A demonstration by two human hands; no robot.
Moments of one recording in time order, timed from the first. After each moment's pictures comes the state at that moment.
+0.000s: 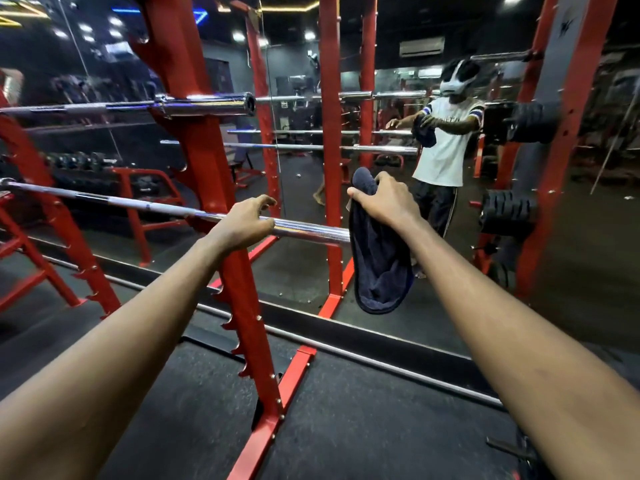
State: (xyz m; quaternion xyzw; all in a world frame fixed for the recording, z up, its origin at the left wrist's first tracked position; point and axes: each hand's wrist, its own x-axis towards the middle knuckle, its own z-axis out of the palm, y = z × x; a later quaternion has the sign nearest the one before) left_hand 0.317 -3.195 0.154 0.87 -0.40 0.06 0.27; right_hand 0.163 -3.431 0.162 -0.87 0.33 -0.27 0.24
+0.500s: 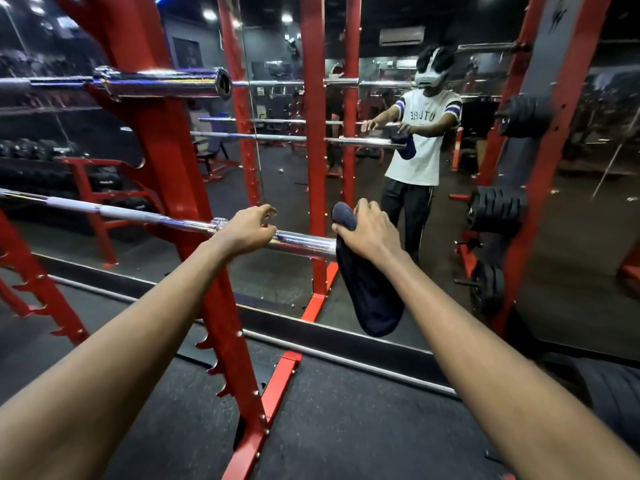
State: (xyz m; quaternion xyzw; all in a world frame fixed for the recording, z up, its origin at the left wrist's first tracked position) left_hand 0.435 -3.282 0.105 0.87 -0.43 0.01 0.22; right_hand 0.255 -3.464 0.086 -0.90 0.32 -0.25 0.12
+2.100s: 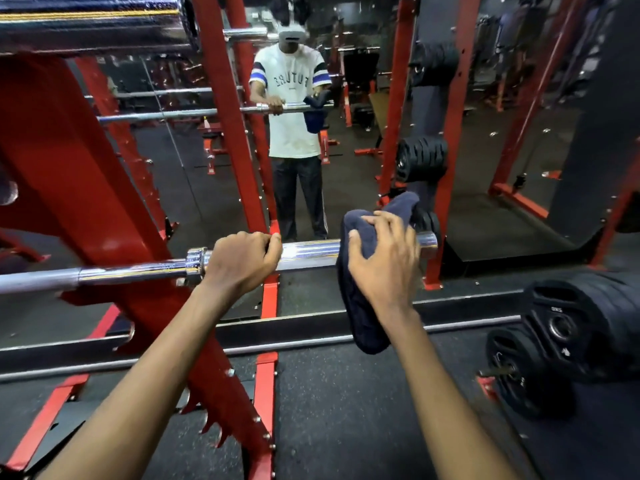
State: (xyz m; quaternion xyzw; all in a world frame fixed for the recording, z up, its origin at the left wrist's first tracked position) left_hand 0.560 -3.320 0.039 0.76 -0.60 0.19 0.14; right_hand 0.342 -3.393 0.011 -0.71 0.49 -0.50 0.02
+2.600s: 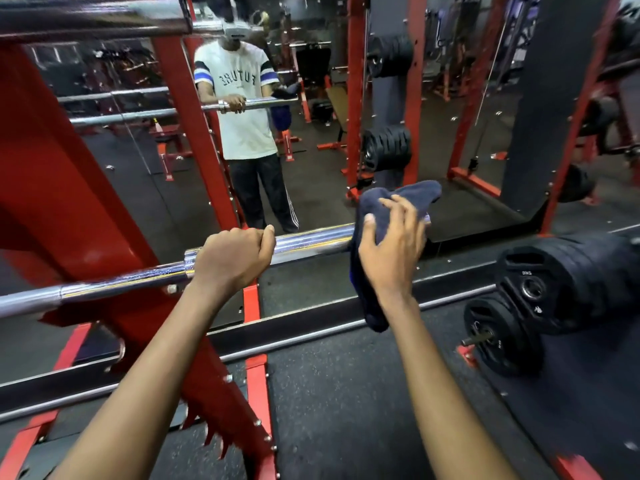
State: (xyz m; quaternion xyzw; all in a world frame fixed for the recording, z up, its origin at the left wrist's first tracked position) left_hand 0.574 -3.312 0.042 0.73 -0.64 0.22 0.11; right_hand 0.347 -3.388 -0.002 -0.62 0.54 -0.56 0.02
